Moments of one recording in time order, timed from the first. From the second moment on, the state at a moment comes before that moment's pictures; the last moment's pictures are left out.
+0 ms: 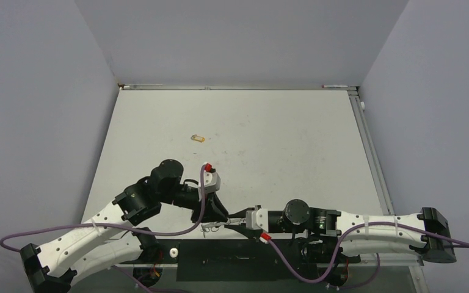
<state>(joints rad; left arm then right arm) -0.91 0.78 0.75 -0.39 0.75 -0.07 1.39 0.84 0.47 0.31 -0.17 -0.36</state>
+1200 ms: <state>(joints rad) -0.62 0.84 0.66 -0.09 0.92 -0.33 1.44 0.92 0.48 0.44 0.31 -0.46</state>
